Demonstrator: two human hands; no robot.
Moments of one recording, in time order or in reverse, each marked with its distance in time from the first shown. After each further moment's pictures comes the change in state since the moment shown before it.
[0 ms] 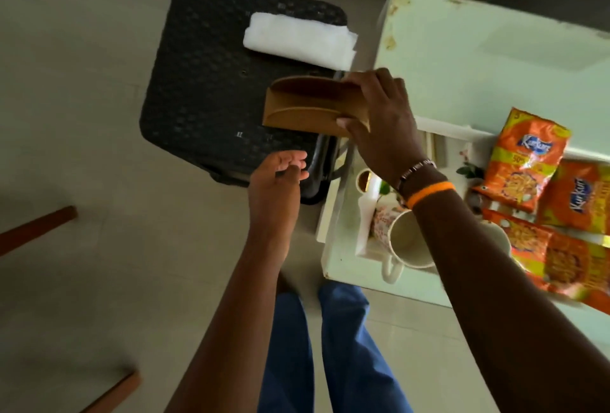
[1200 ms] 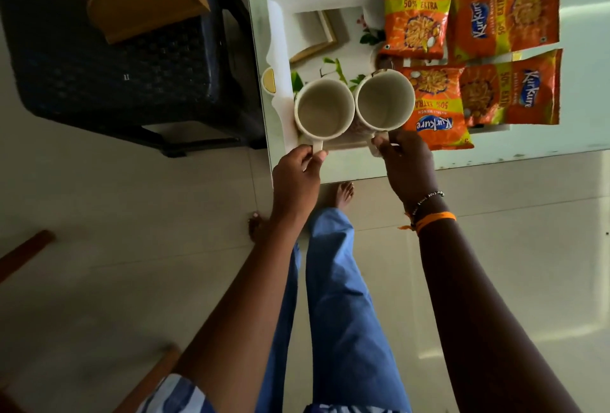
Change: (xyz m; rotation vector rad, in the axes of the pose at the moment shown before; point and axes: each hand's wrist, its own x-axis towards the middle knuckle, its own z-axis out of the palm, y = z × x) left_hand -0.117 -0.084 0.074 0.477 -0.371 0.120; right_hand -0.238 0.079 -0.012 0.367 0.198 0.902
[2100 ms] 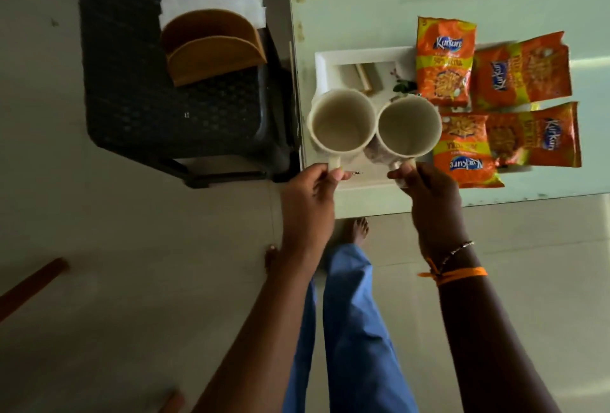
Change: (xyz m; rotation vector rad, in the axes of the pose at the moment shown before) left_hand -0.005 0.016 -0.067 -0.190 0.023 0.144; right_hand -0.041 -0.055 0.020 0.306 0.072 -0.022
